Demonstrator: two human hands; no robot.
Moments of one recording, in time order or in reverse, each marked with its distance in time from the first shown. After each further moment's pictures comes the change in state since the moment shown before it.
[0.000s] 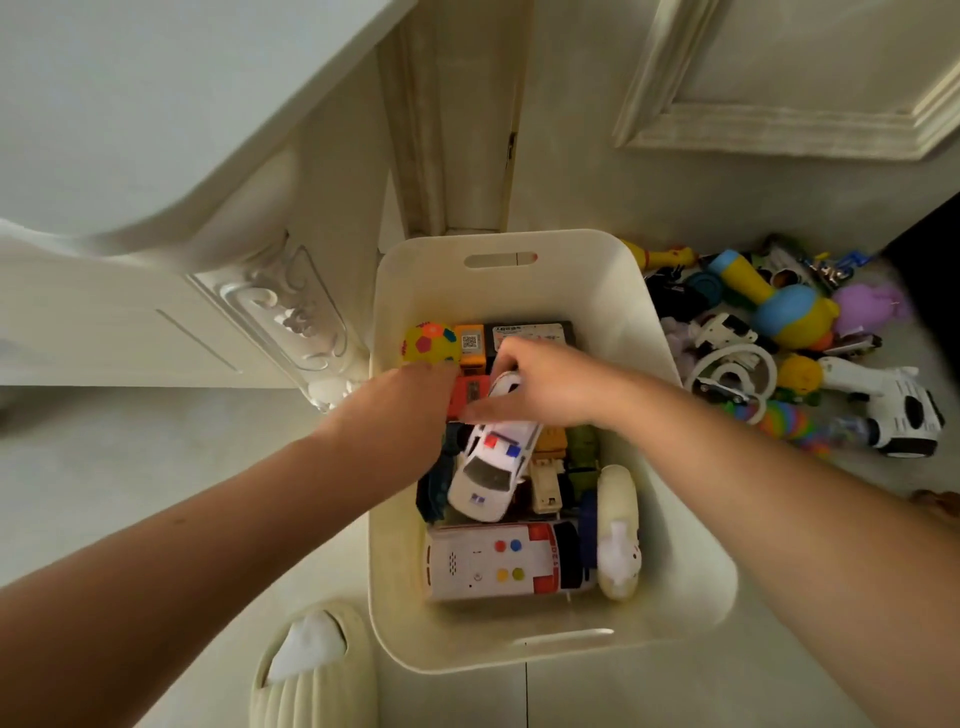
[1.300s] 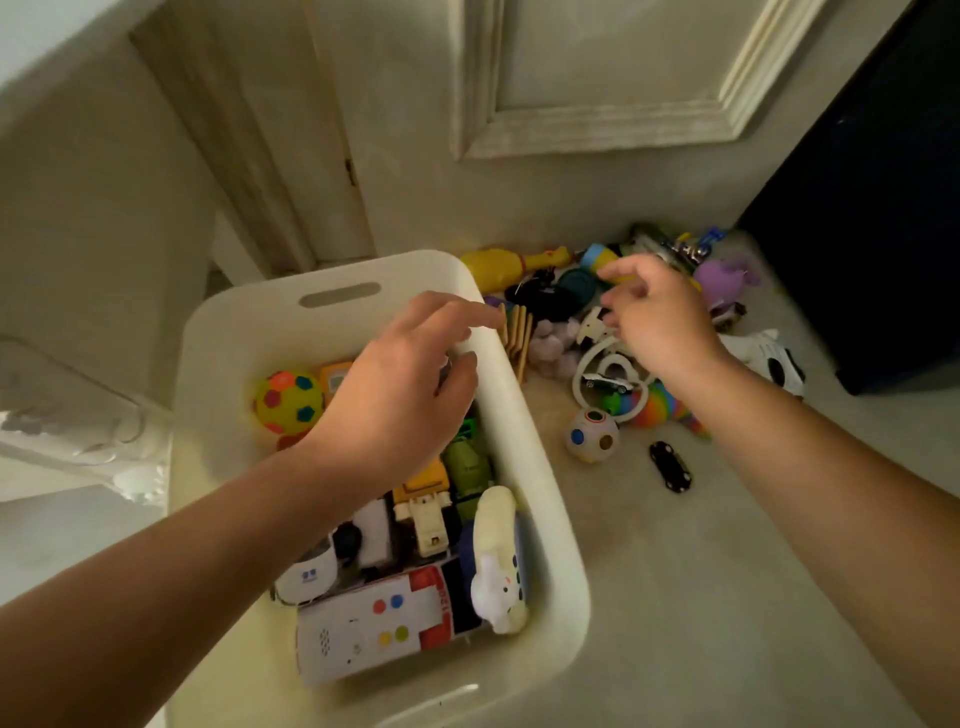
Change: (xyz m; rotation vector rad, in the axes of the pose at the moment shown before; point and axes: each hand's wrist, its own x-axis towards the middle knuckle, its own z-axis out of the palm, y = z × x) left_hand 0.048 0.115 -0.013 -0.467 0.471 0.485; right_hand -0.045 0.175 -0.083 0.405 0.936 0.210
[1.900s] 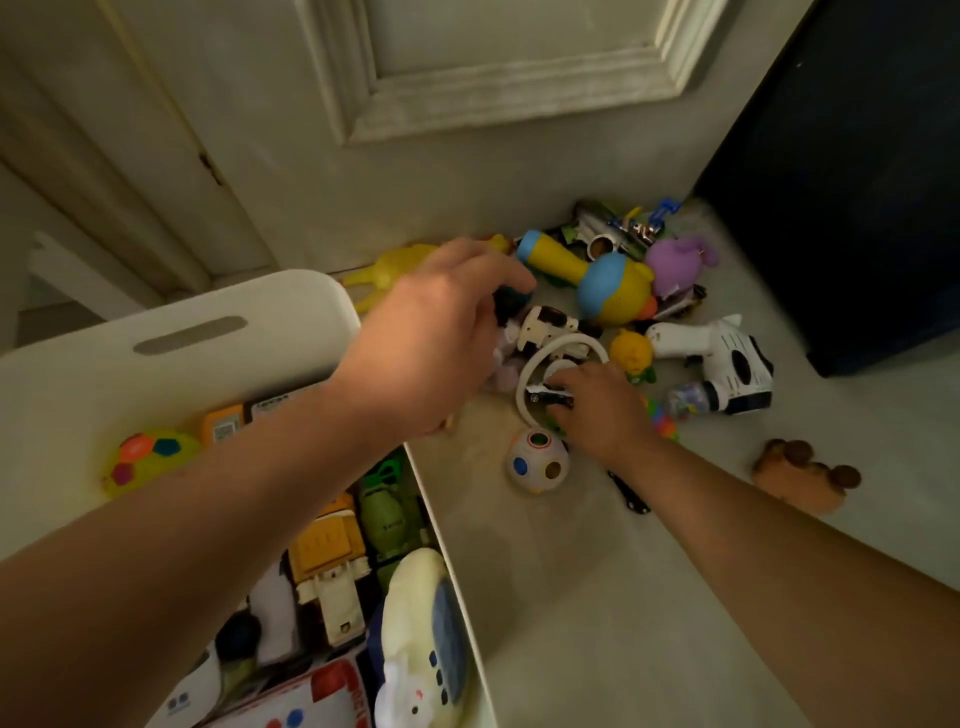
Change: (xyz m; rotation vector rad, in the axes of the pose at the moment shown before) left_hand 0.113 0.008 0.088 0.061 0.001 0.197; right_hand 0.026 0.143 0.030 -0.620 -0.269 -0.076
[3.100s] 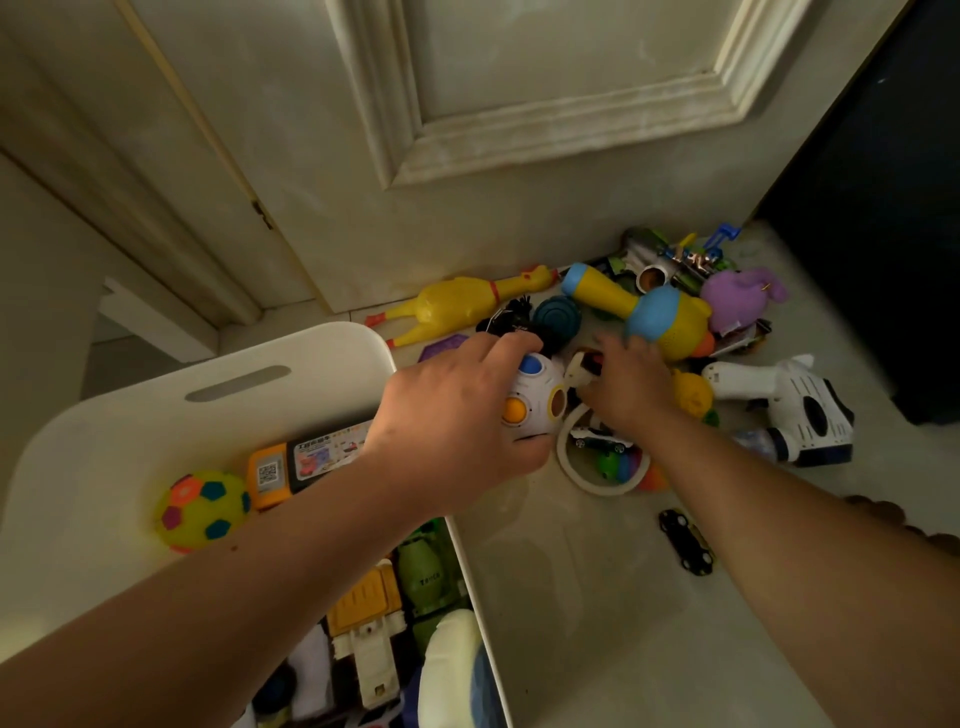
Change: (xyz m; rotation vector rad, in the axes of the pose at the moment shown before) left_hand -0.008 -0.007 0.002 0.386 -0.223 -0.179; right_hand 0.081 -0.006 -0.007 0.000 -0.023 0.156
